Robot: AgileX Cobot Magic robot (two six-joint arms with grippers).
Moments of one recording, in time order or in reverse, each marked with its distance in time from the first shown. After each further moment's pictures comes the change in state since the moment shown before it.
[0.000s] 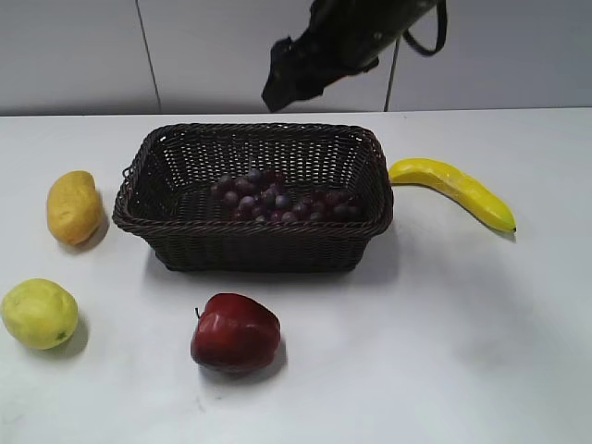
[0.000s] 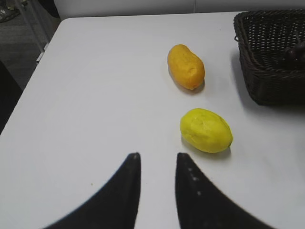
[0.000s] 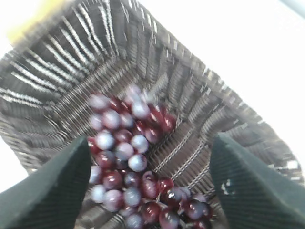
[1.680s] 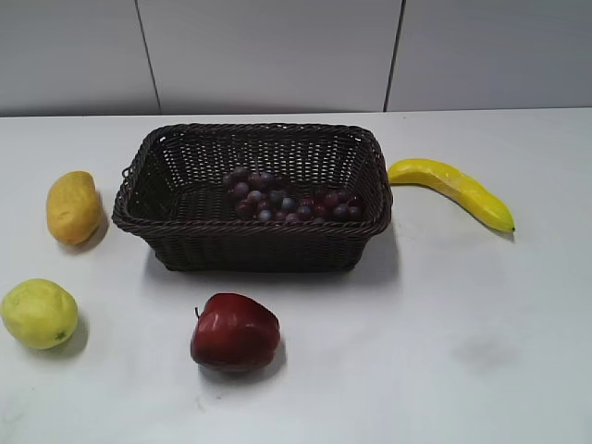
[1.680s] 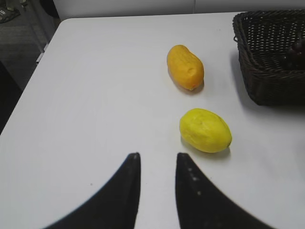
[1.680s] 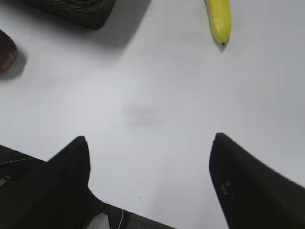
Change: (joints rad) left arm 0.000 0.000 0.000 0.000 0.000 0.000; right arm -0.022 -1.162 0.884 -0.484 0.274 0.607
